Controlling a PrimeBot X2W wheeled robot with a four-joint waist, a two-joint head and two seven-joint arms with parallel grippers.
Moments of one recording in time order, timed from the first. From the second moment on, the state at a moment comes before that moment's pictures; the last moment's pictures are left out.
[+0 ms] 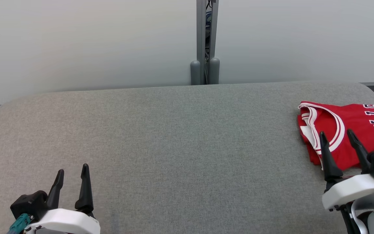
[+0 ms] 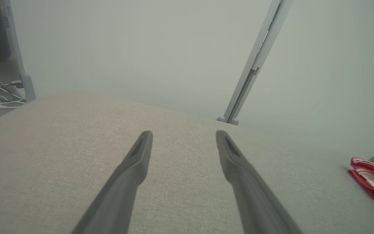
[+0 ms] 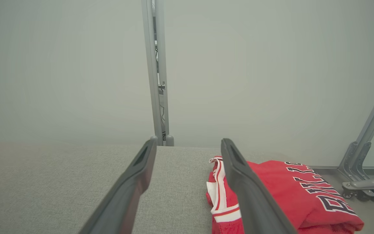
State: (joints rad) left arm -0.02 0.36 -0.37 0.12 -0.78 0.28 -0.26; right arm -0.13 -0.07 -0.08 0.15 0.10 0.13 -0.06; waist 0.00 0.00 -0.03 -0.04
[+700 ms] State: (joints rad) left arm -0.01 0.35 -0.39 0.19 -0.72 0.26 -0.26; right arm -0.01 -0.05 -0.04 0.12 0.17 0.13 -0.08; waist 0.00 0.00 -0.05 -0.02
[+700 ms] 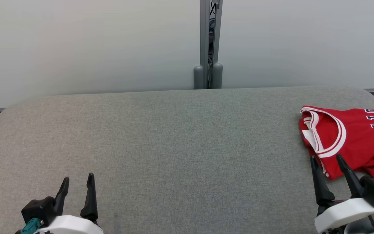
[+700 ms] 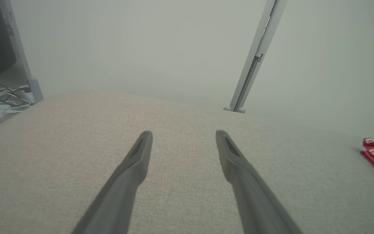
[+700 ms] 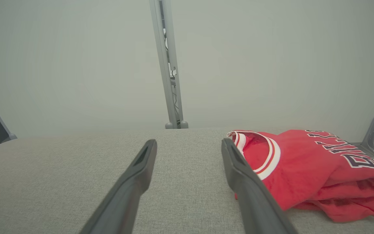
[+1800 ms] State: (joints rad) left arm -0.01 0.36 -0.44 0.19 -0.68 0.28 -0.24; right arm 0.01 -0.04 -0.05 0.17 0.19 0.13 -0.10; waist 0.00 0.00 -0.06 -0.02
